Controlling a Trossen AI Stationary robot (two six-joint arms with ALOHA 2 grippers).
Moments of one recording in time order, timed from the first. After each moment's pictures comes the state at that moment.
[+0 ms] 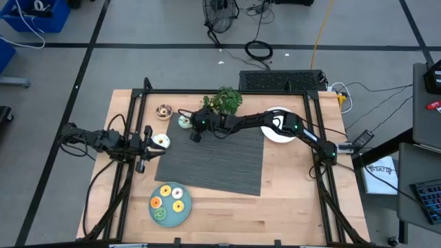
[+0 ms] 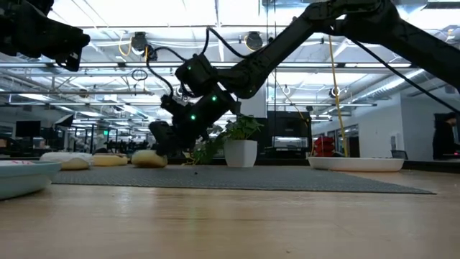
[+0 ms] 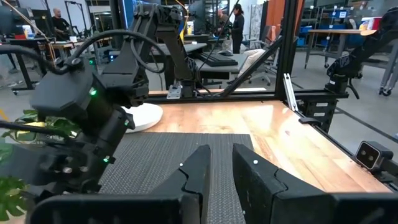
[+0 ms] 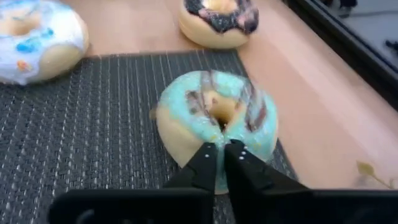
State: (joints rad) left arm -0.29 0.02 0.17 -0.18 -0.21 0.00; right arm -0.22 2.43 1.76 0.11 0.16 -0.01
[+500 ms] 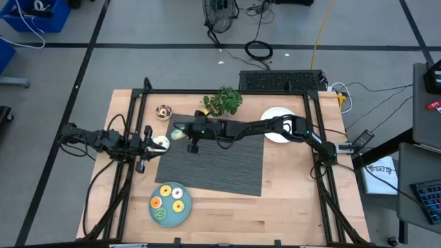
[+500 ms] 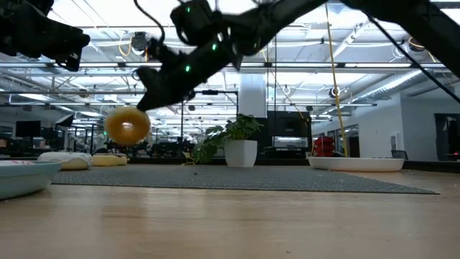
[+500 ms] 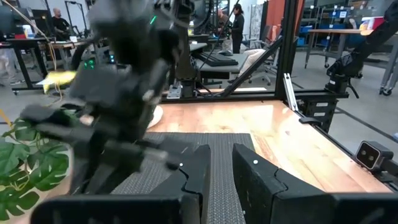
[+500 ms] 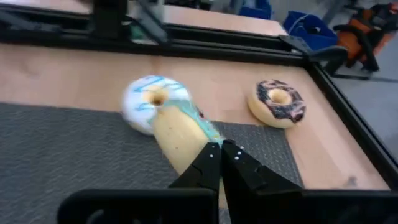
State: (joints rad) left arm -0.29 0.02 0.17 -0.18 -0.21 0.00; right arm -0.10 2.29 1.76 0.05 0.16 -0.13
